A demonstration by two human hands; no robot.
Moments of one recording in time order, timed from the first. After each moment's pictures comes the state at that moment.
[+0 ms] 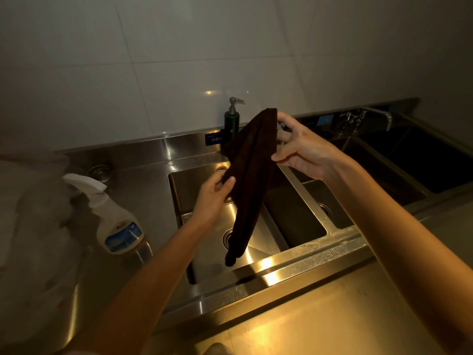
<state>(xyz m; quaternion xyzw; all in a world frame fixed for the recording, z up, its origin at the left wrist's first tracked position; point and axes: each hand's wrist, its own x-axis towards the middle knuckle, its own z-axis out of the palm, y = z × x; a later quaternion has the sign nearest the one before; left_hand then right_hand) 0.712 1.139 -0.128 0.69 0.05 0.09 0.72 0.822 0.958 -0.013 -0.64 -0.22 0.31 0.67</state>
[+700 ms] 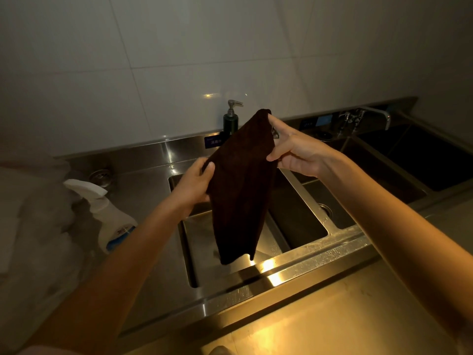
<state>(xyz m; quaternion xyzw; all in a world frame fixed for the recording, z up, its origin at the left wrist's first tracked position) 0.725 1.178 -0.091 0.74 0.14 0.01 0.66 0.830 0.967 -0.014 -0.63 -0.20 0.37 0.65</state>
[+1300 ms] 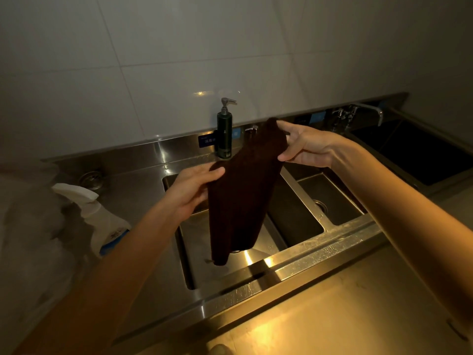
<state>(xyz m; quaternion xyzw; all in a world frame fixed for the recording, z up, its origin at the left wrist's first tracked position) 0.717 1.174 -0.078 0.57 0.13 -0.05 0.81 0.861 0.939 -0.013 -0.66 -0.15 0.38 0.63</state>
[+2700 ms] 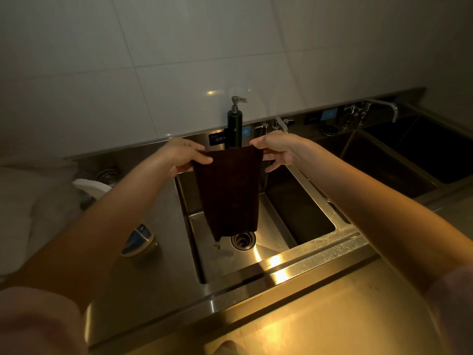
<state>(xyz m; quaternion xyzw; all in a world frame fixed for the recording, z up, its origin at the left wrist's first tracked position) 0.750 1.223 -0.038 0.78 0.24 -0.05 0.58 0.871 1.013 -0.049 -0.77 -0.04 0.35 0.54</state>
